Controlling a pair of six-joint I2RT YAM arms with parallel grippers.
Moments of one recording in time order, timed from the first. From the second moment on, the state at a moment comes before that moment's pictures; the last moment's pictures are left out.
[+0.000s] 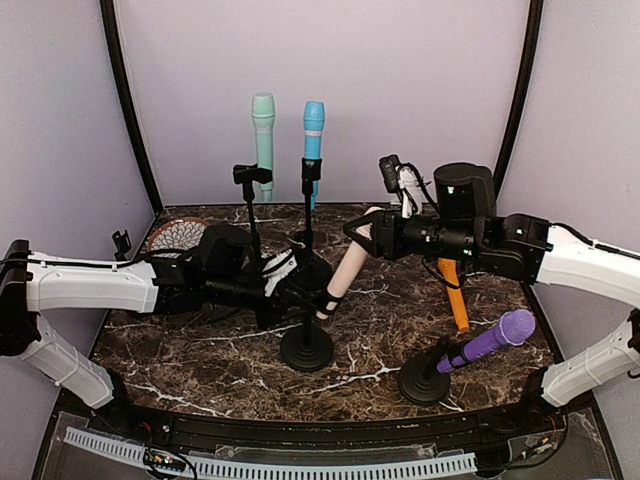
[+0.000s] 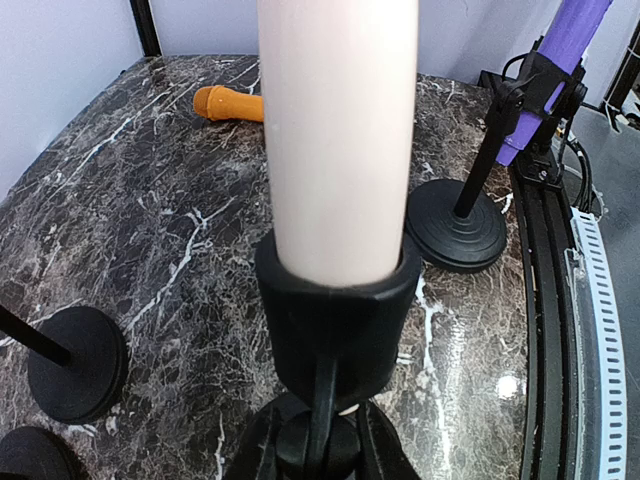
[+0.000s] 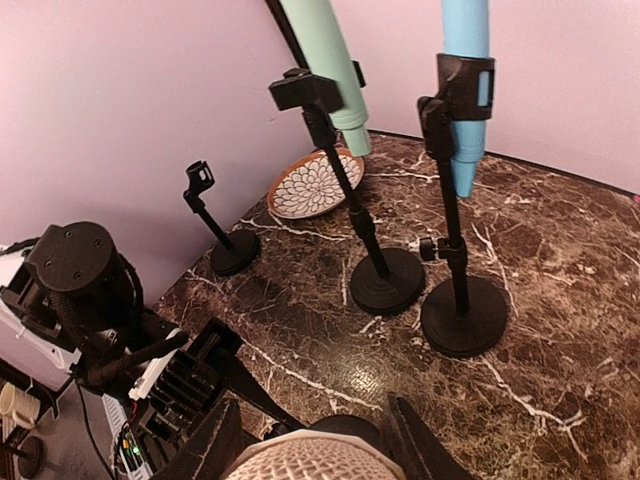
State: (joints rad) left arm -0.90 1.42 0.87 -0.02 0.33 0.21; right arm 0.96 1.25 1.12 -0.17 0.00 0.41
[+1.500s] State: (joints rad) left arm -0.92 1.42 0.88 0.01 0.34 0.21; right arm 0.85 1.15 1.06 -0.13 -0.32 0.26
